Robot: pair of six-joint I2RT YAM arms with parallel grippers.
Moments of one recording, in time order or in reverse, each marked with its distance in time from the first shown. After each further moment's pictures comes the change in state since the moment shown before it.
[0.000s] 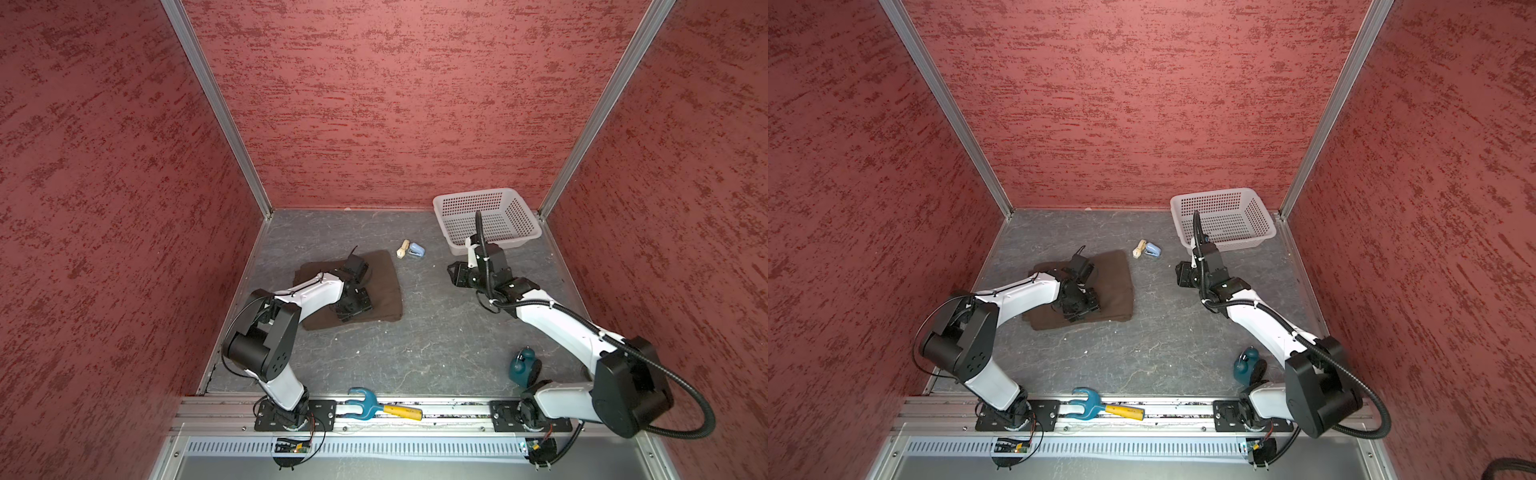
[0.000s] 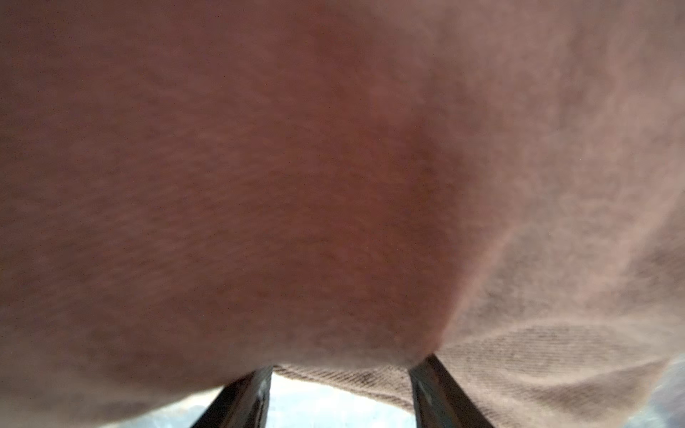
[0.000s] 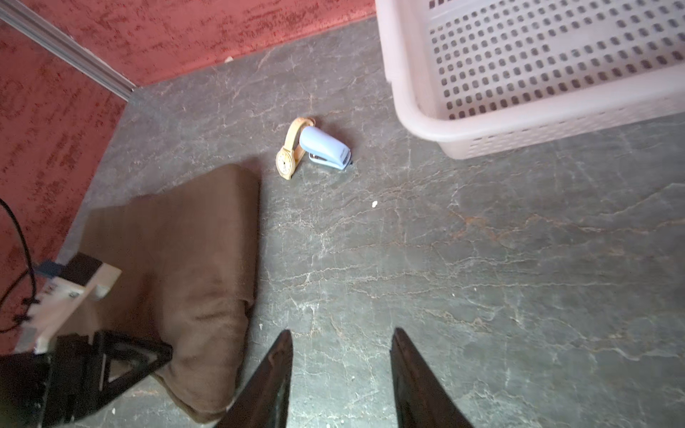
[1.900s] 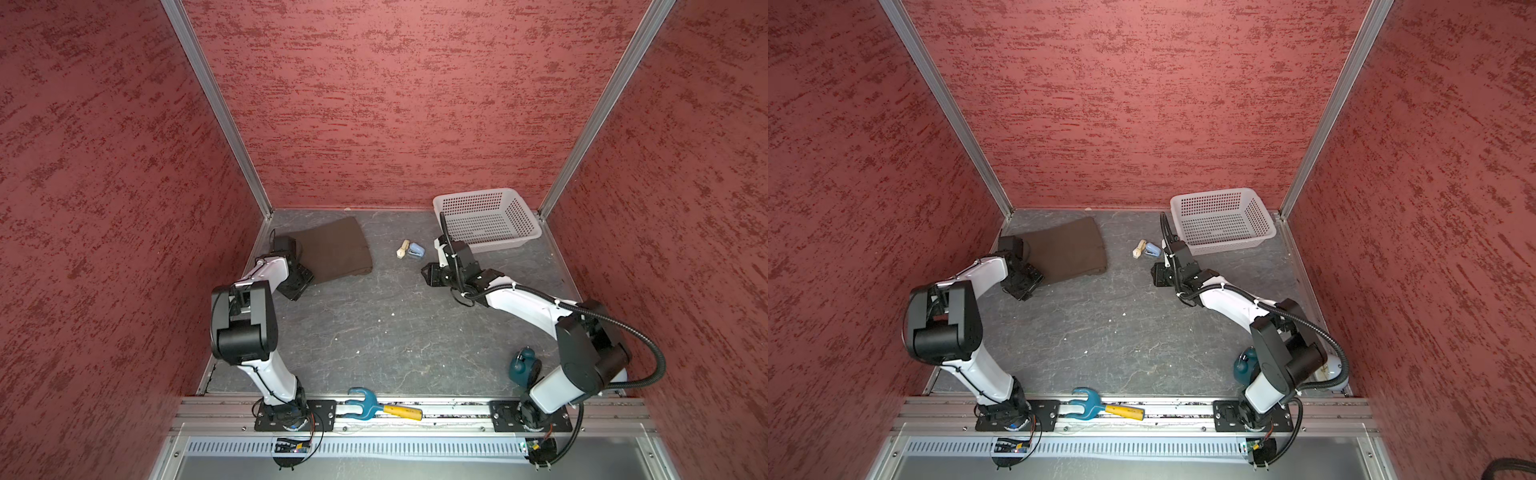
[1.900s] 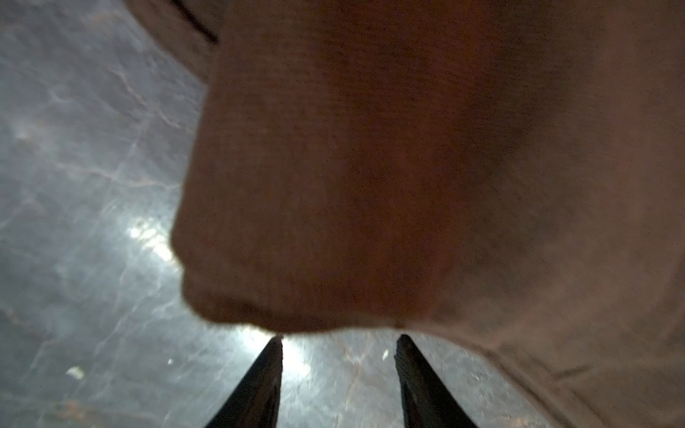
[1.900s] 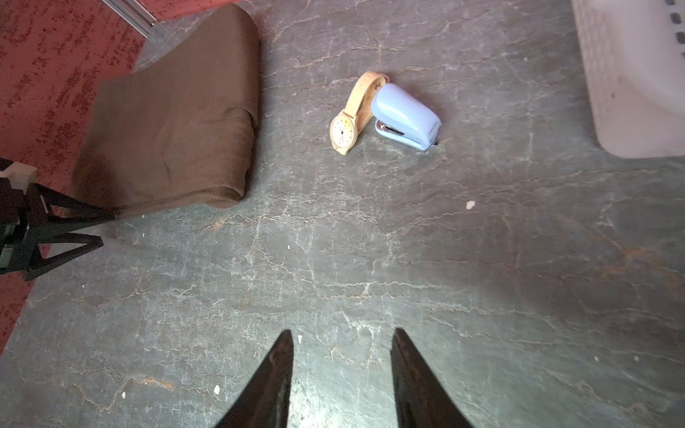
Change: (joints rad) left arm 0.541 0.125 0.152 0.034 -0.071 -0.013; right arm 0.105 0.231 0.134 0.071 -0.001 0.001
